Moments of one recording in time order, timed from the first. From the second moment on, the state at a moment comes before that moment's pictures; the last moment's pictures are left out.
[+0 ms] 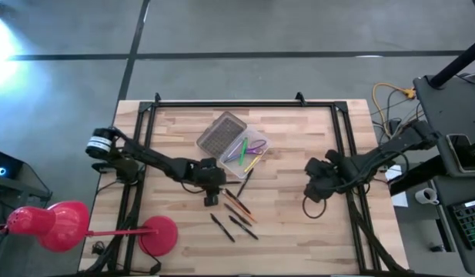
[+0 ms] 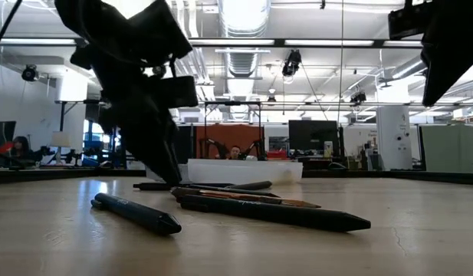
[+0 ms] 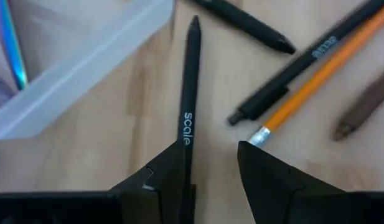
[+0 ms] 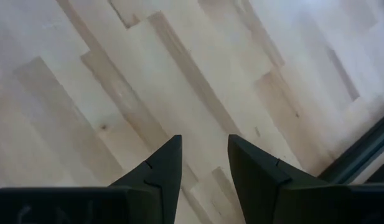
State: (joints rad) left arm -0.13 1.64 0.80 -0.15 -0.12 -0.21; right arm 0.45 1.22 0.93 -1.24 0.41 1.04
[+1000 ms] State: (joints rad) left arm -0.08 1.67 1.20 -0.43 -0.11 -0.26; right arm 0.45 1.23 0.92 -1.21 0.56 1.00
